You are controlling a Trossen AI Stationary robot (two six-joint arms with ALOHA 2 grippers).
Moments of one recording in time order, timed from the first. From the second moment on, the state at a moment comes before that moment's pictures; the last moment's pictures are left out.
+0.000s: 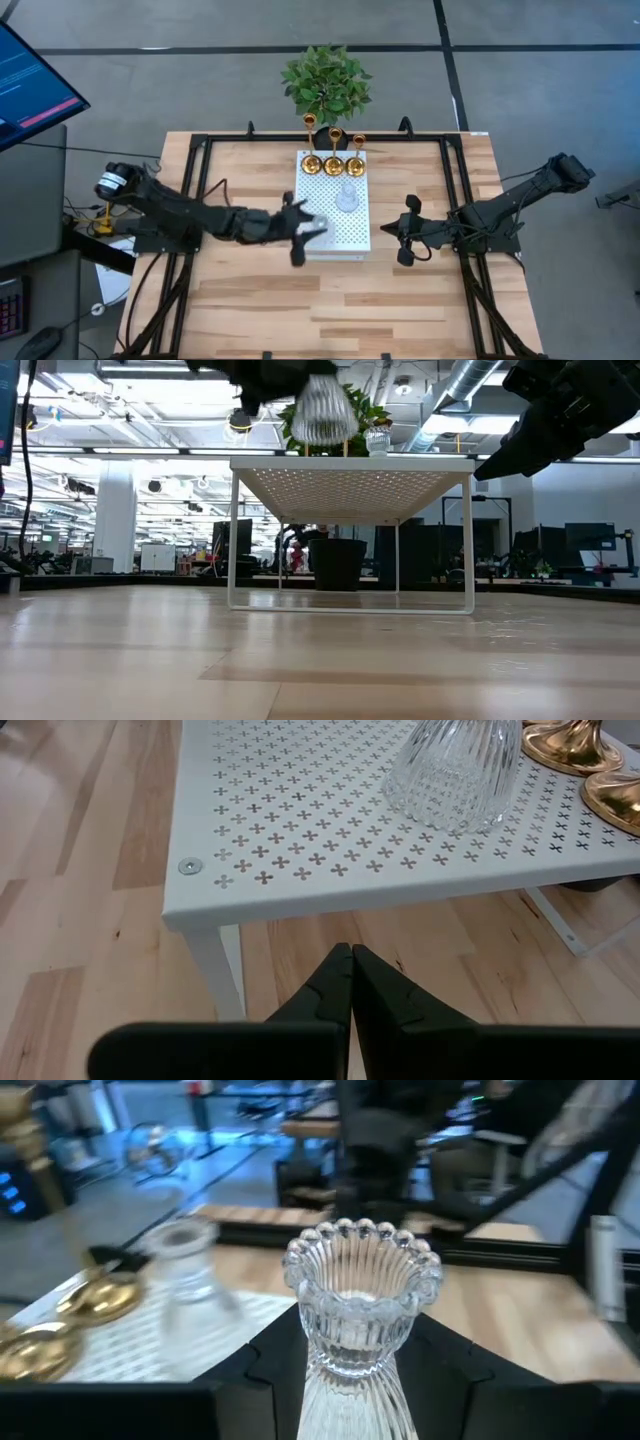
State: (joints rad) left arm -0.30 1.24 0.80 0.46 -0.47 -0.02; right arm 0.42 0.95 0.47 -0.16 0.57 0.31
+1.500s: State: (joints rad) left arm -0.20 1.36 0.80 0.48 -0.47 -0.11; right arm 0.42 0.95 0.47 -0.18 0.57 0.31
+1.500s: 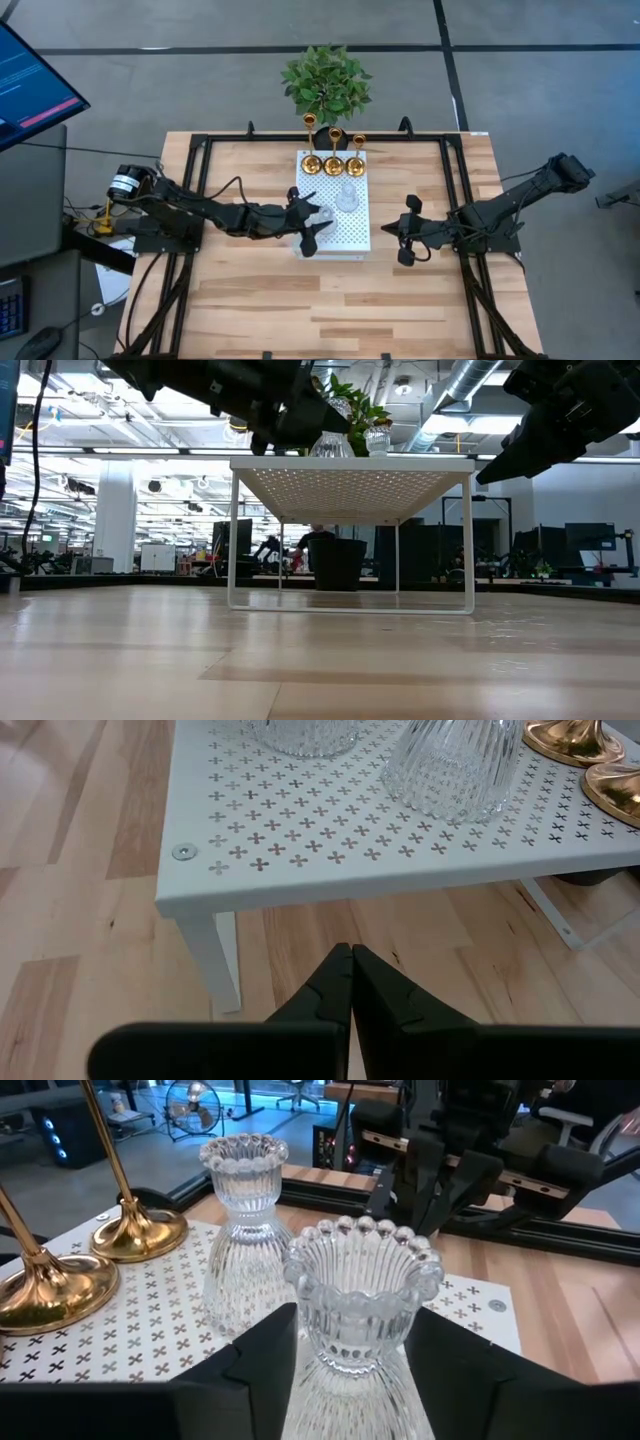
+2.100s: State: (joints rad) left arm -0.25 1.19 0.80 0.48 -0.47 0.03; right arm 0.42 0.95 0.47 -0.19 0.57 0.31
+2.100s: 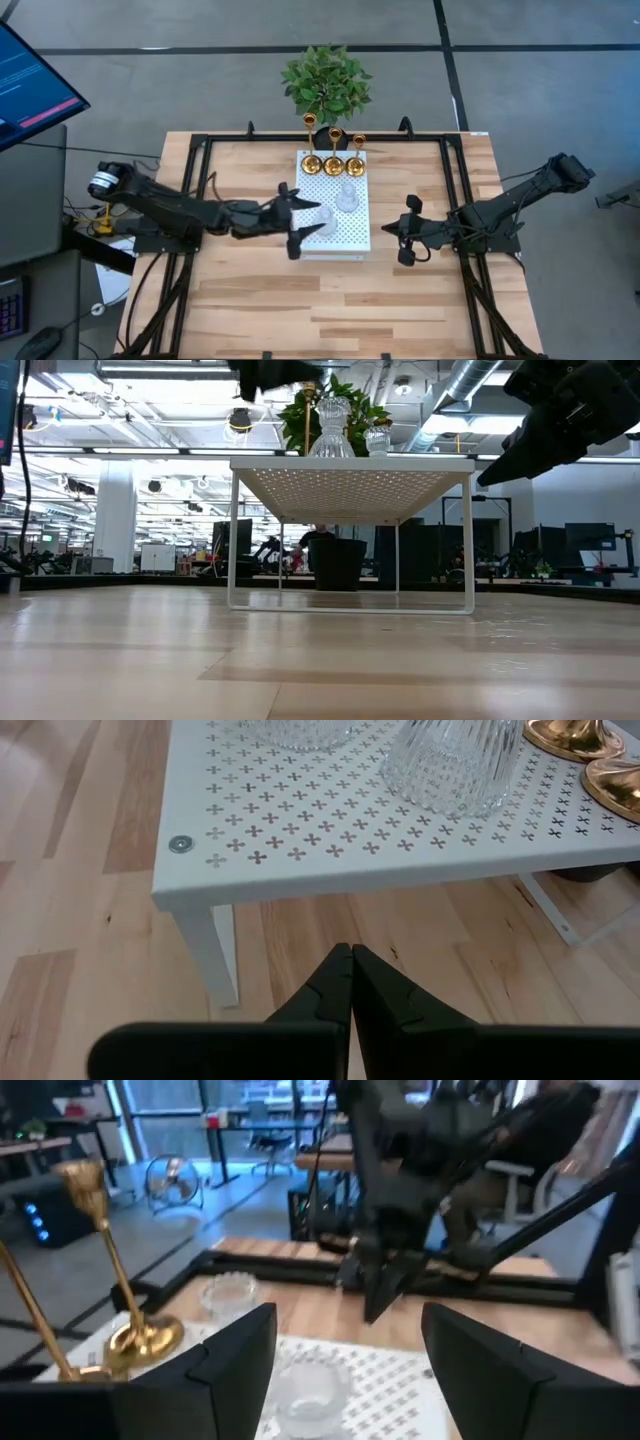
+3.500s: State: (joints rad) left arm -0.36 0.79 0.66 0.17 -0.42 0.22; right arm 0.00 0.41 0.47 -0.24 0.03 0.07
